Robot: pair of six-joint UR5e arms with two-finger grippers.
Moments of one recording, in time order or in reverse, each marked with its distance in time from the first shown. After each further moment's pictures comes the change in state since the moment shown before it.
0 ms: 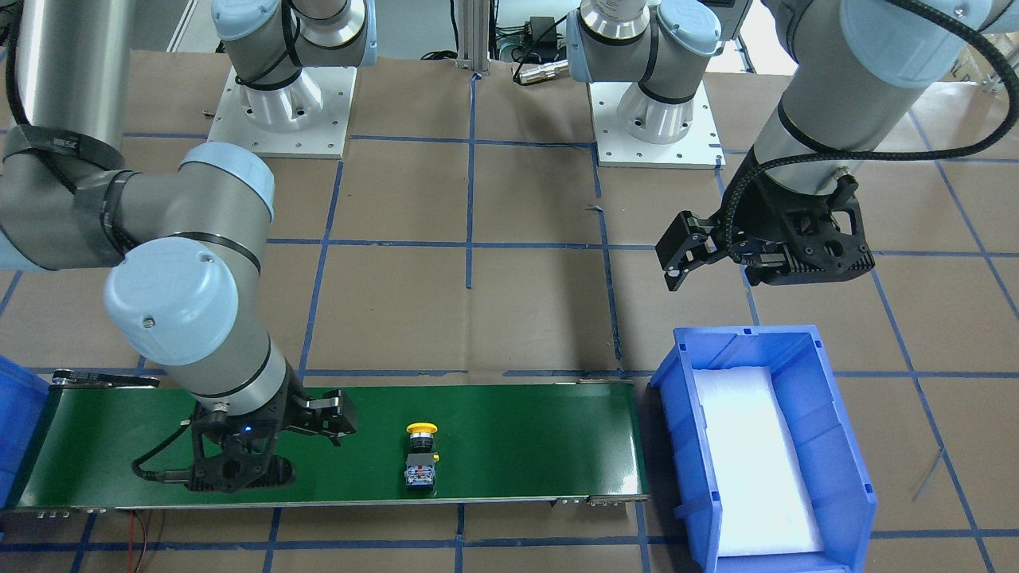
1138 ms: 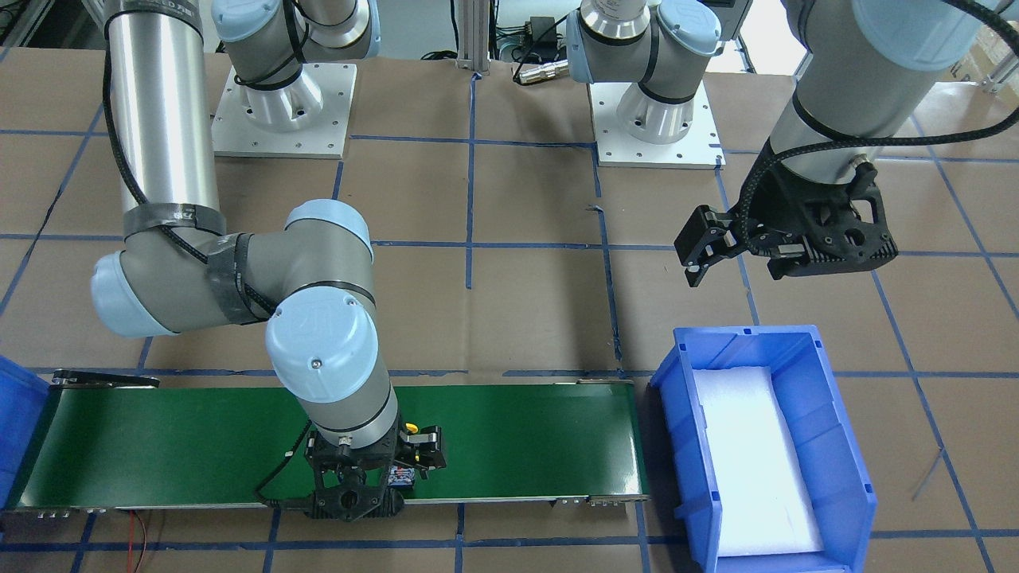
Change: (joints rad) left arm 0.002 0.015 0.000 -0.002 0.035 -0.025; right arm 0.092 0.131 -0.078 -0.092 -0.005 0.135
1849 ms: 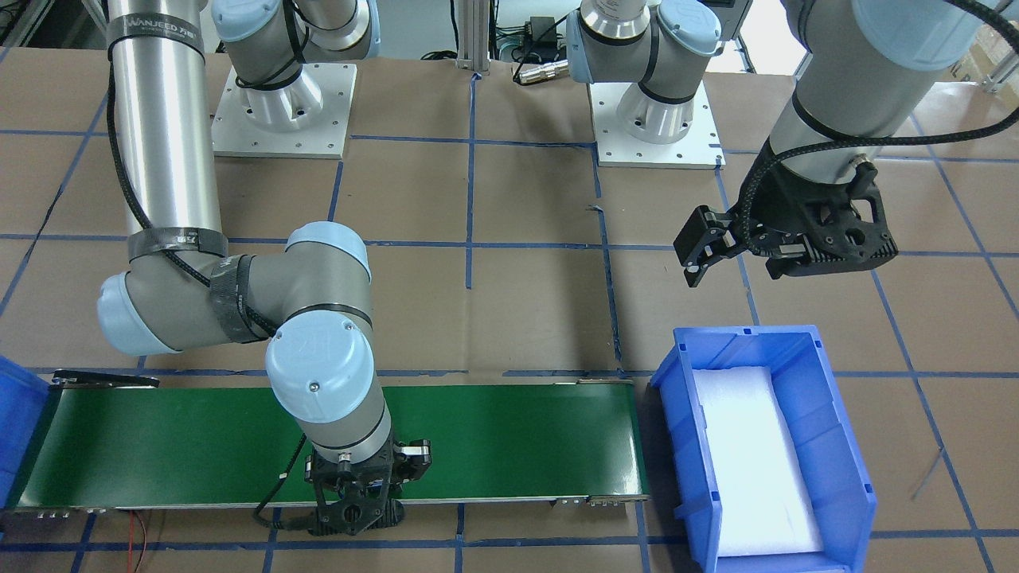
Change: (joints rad) left arm 0.001 -0.001 -0.001 0.003 -0.008 -0.007; right arm -0.026 0.009 0.008 -0.009 -0.014 -0.147
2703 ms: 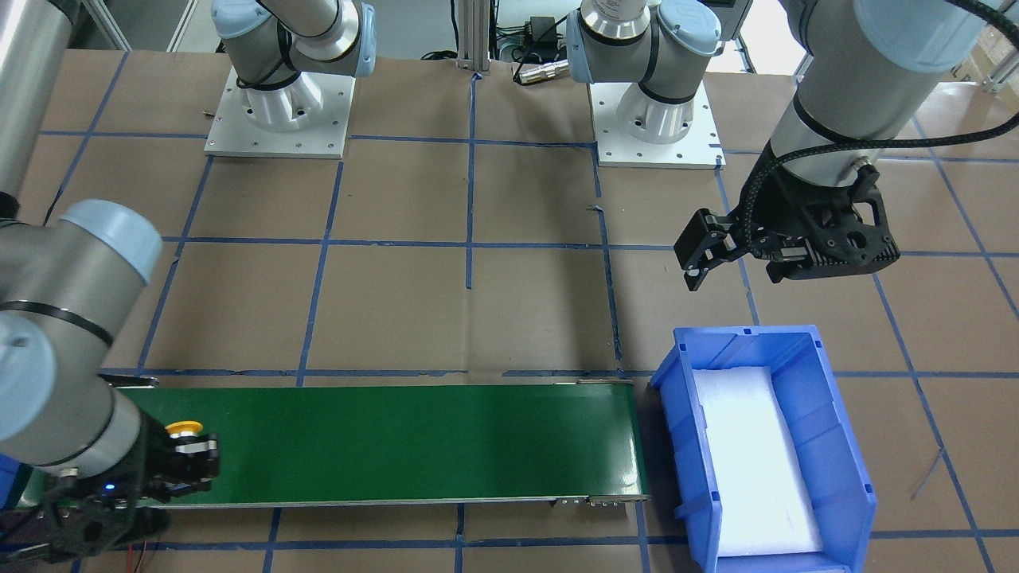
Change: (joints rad) left arm 0.000 -0.006 0.005 0.010 -0.003 0.000; right arm -0.308 -0.099 -0.007 0.186 0.013 -0.477
